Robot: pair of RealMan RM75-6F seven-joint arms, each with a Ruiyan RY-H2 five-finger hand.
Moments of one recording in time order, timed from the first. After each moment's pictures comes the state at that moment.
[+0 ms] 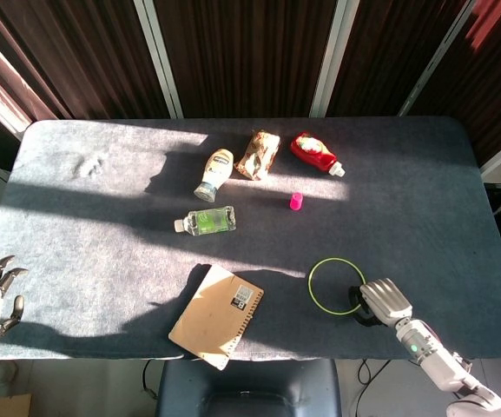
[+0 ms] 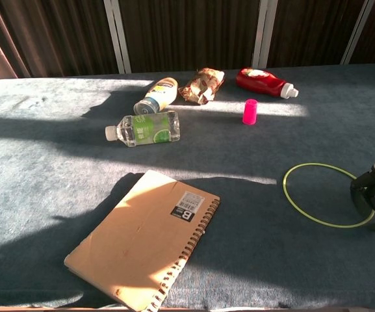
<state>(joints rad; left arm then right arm) -0.10 -1.11 -0.06 -1.60 1.43 1.46 0.11 0.41 -1.36 -0.04 -1.38 -1.50 0.95 0.06</state>
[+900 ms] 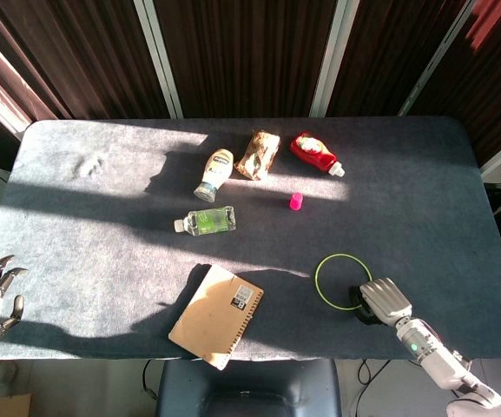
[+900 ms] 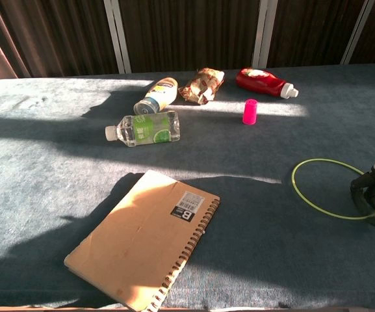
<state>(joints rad) -0.10 -1.11 -0.06 -1.60 1.43 1.46 0.11 0.42 -1.38 -0.06 -1.33 -1.52 0.98 0.09</state>
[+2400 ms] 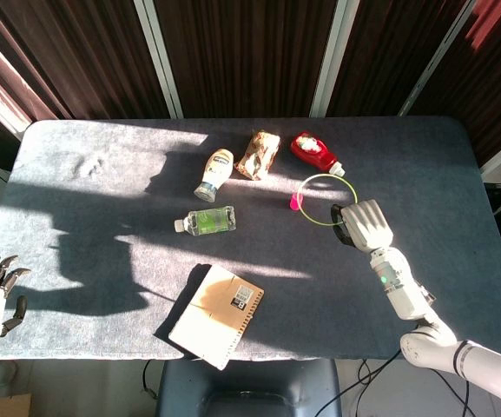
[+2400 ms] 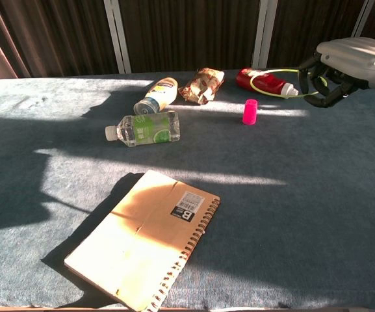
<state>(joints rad) -0.11 -1.12 -0.06 -1.60 1.44 1.46 0.11 0.65 -1.51 0.24 -1.18 -1.36 1.02 -0.17</state>
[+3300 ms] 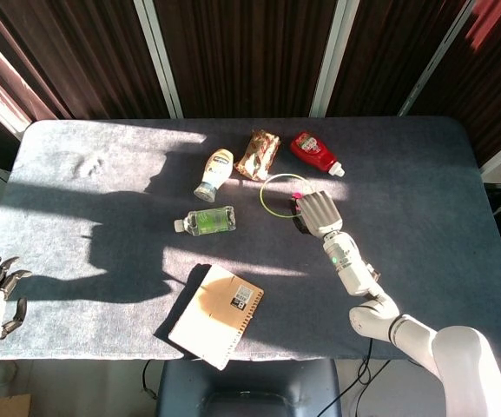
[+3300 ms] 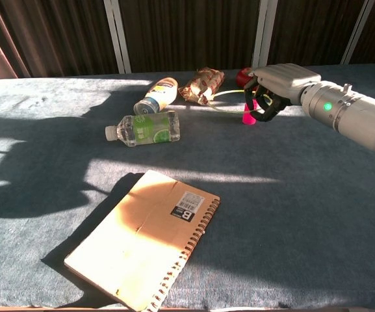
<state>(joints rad) -0.10 -1.11 -0.05 -1.61 1.46 1.47 0.09 0.86 -1.82 0.27 -0.76 -1.31 0.87 -0.05</state>
